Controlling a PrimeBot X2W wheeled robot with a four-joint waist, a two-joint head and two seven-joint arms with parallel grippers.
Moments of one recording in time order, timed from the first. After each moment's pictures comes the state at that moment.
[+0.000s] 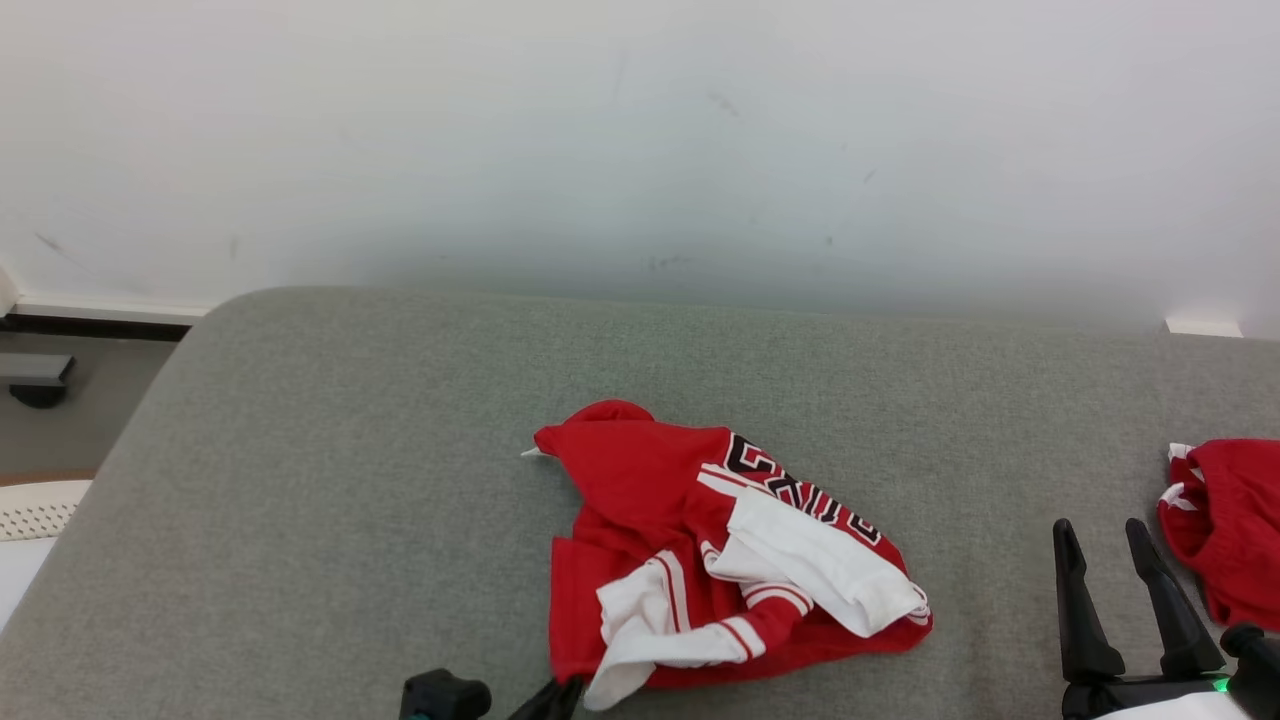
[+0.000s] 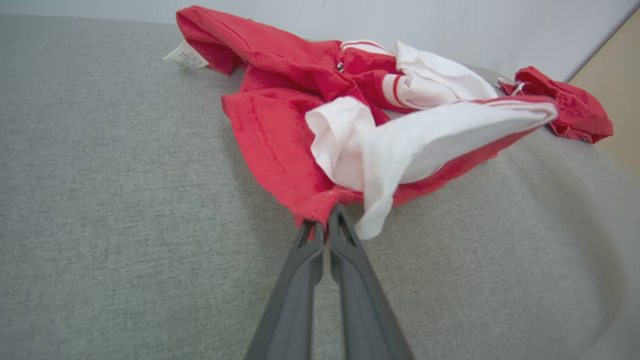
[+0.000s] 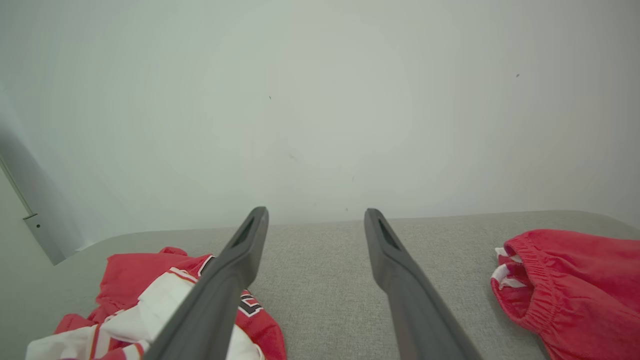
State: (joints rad) left arm -0.26 0.36 -0.88 0.37 -0.74 0.10 -0.24; right arm -0.05 -0.14 0.07 0.19 0.43 0.13 -0.26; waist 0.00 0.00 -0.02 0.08
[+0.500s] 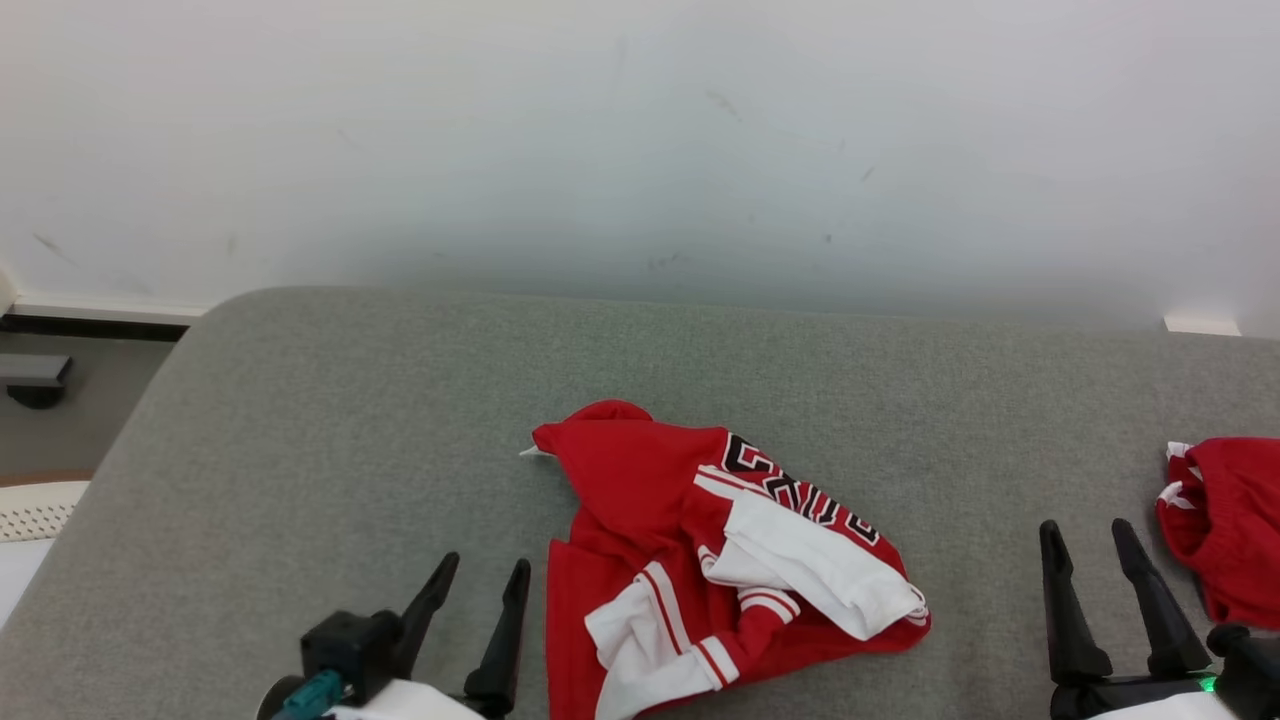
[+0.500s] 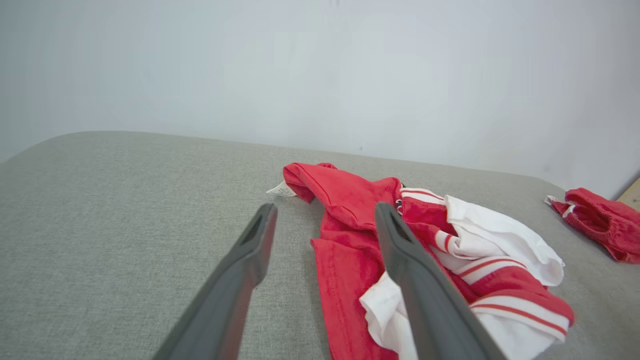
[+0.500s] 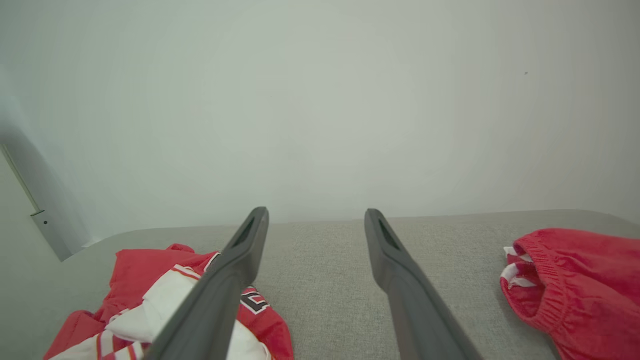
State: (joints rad) left arm -0.20 0.35 -0.62 0.19 -0.63 0.21 -0.26; right arm -0.05 -0.14 0.08 0.19 0.44 0.13 -0.26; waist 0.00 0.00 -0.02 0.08
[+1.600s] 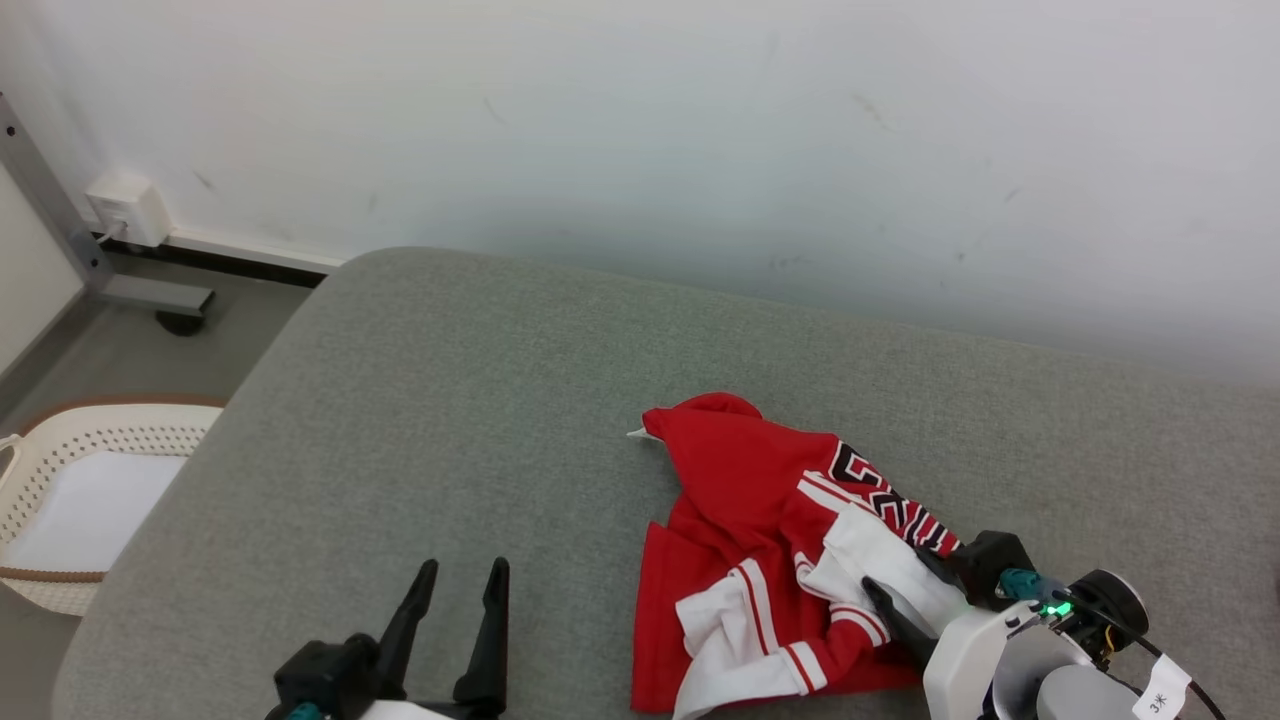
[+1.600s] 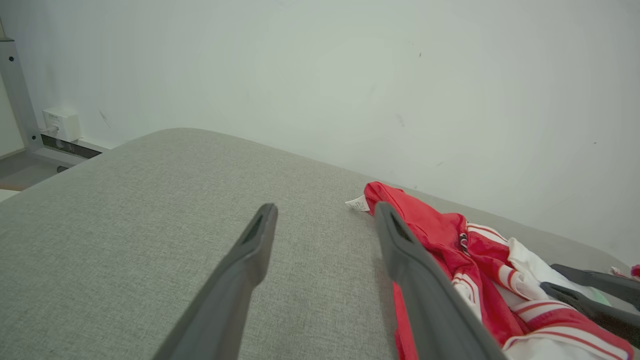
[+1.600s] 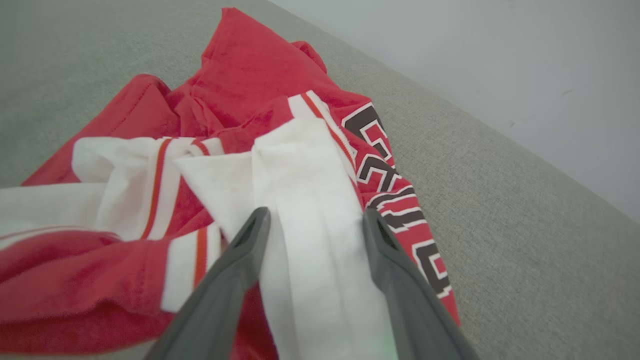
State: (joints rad) left arm -0.06 0.10 -0.26 0.21 -0.37 0.00 -0.26; right arm -0.49 -0.22 0.70 0.74 0.45 0.13 -0.01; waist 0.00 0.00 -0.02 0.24
